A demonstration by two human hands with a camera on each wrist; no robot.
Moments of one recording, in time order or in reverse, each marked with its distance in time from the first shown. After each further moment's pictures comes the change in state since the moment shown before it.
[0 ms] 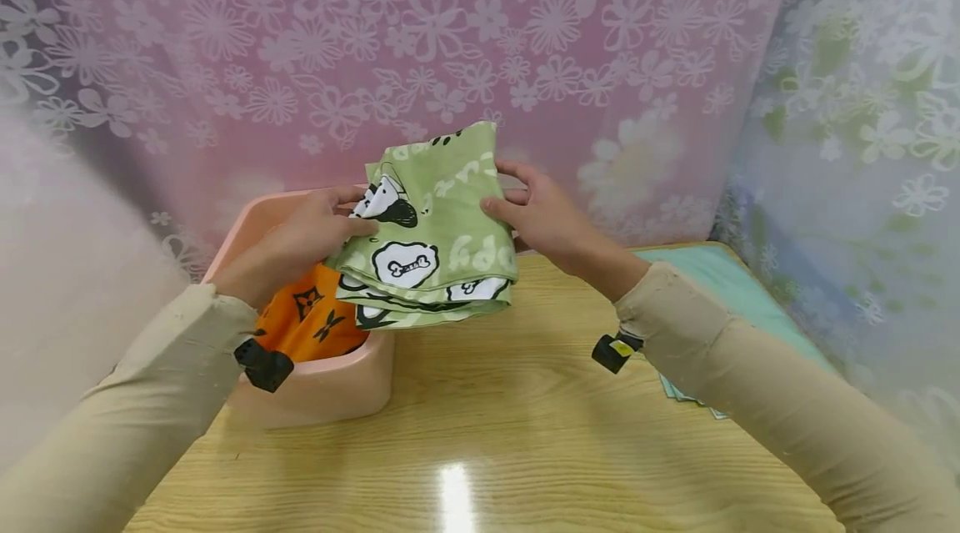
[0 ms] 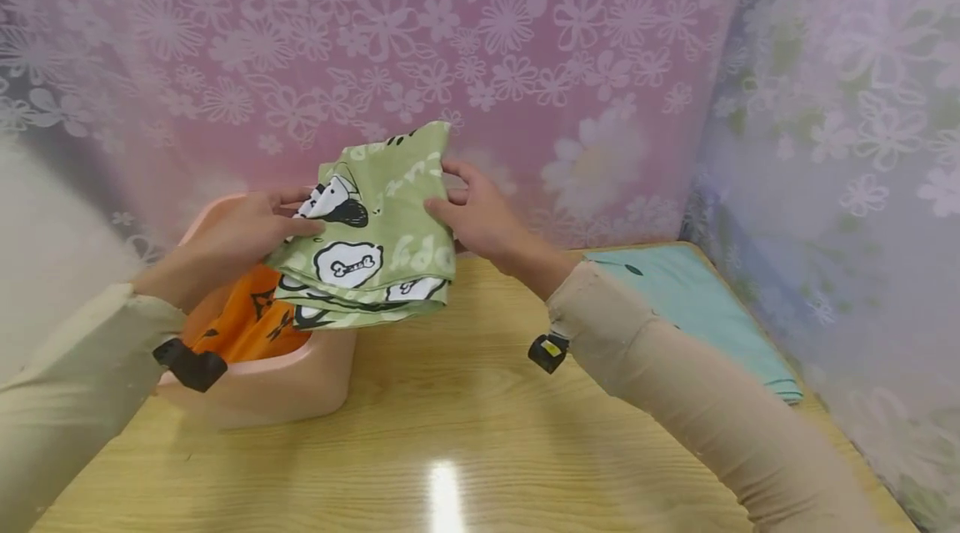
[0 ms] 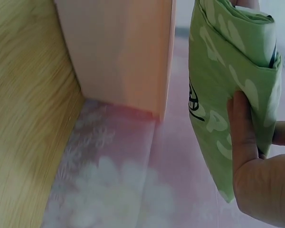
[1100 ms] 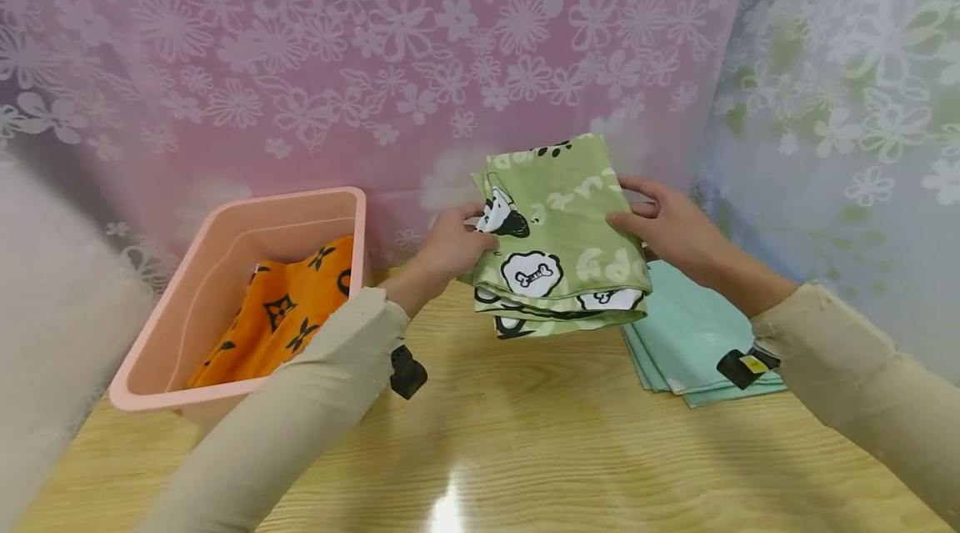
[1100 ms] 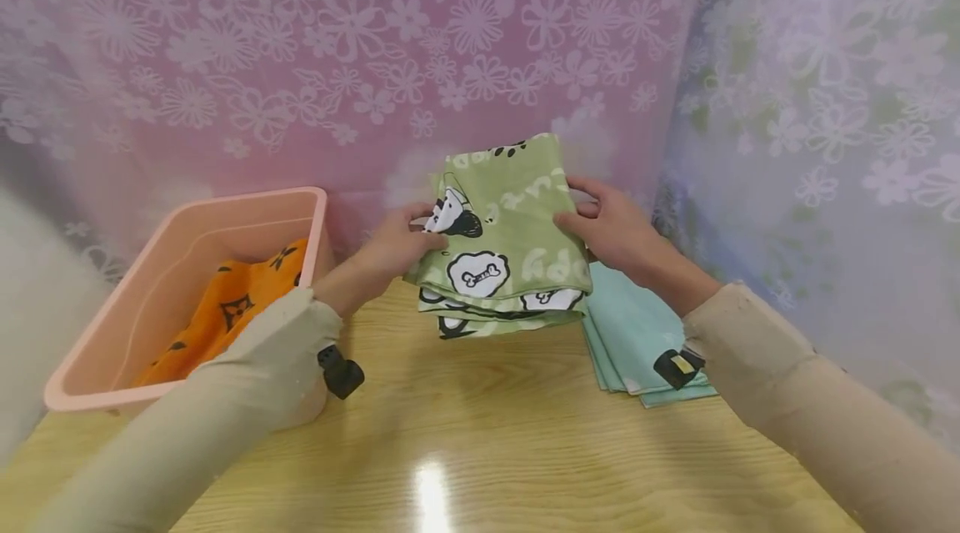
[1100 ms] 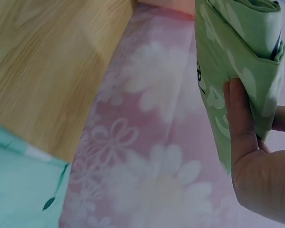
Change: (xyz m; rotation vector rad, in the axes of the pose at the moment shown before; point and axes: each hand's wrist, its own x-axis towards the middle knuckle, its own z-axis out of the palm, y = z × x) left_hand 0.059 0.028 0.150 -0.087 0.026 0.049; right_hand -0.075 0.026 -0.138 -0.362 0.141 0.073
